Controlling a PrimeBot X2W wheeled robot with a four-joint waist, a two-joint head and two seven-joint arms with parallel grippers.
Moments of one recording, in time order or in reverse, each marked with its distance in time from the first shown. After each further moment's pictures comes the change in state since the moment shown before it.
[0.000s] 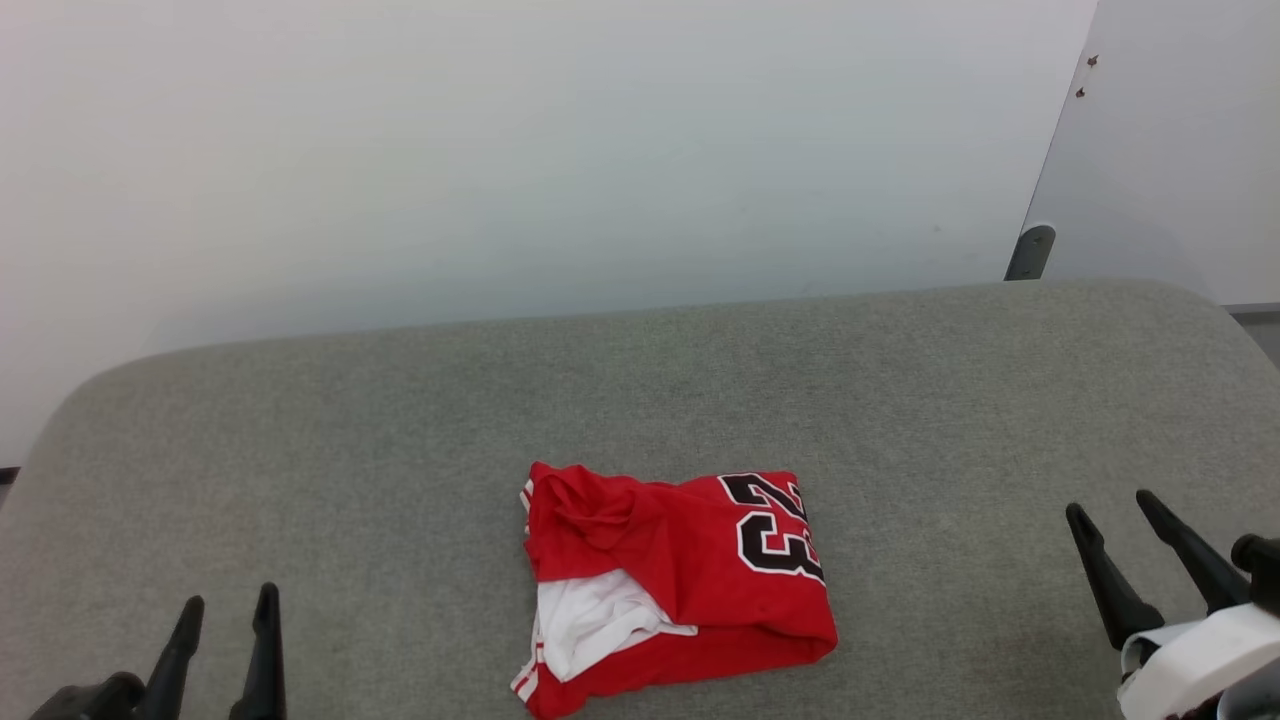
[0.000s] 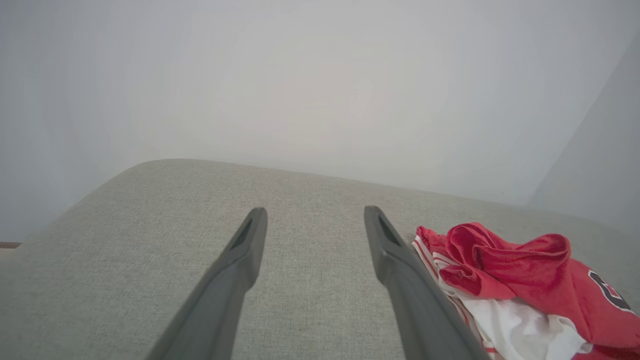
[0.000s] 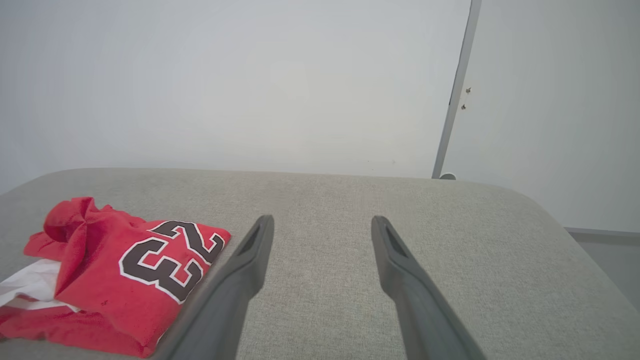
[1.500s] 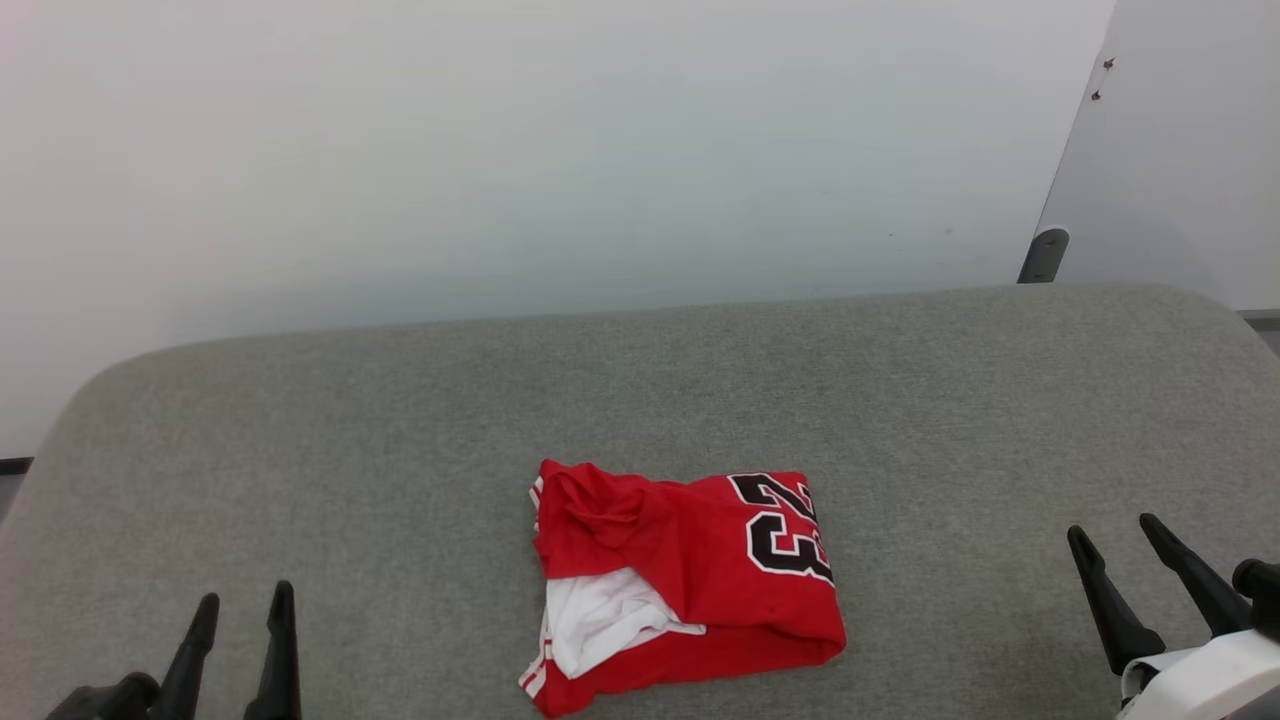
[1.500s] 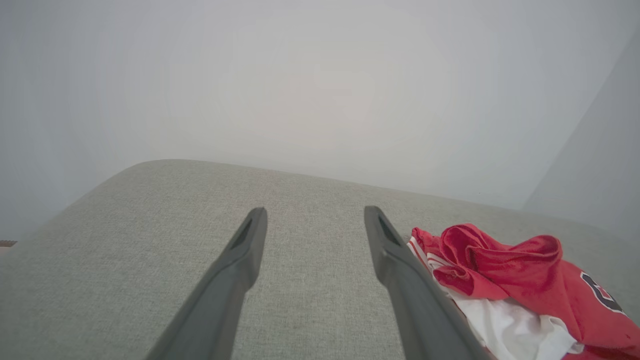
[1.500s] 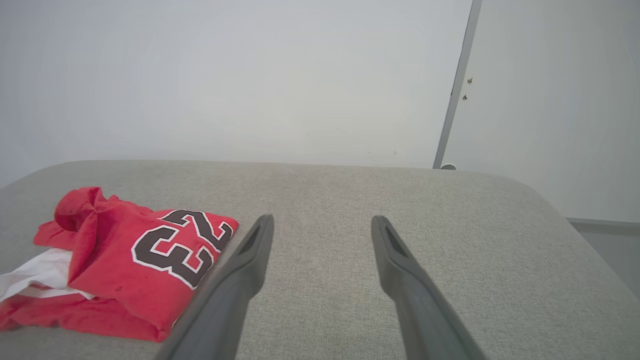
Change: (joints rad) left arm 0.001 -0.035 0.018 -0.009 0.031 -0.022 0.000; right arm 0.105 0.067 -0.109 -0.120 -0.080 0.000 0.083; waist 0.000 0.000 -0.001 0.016
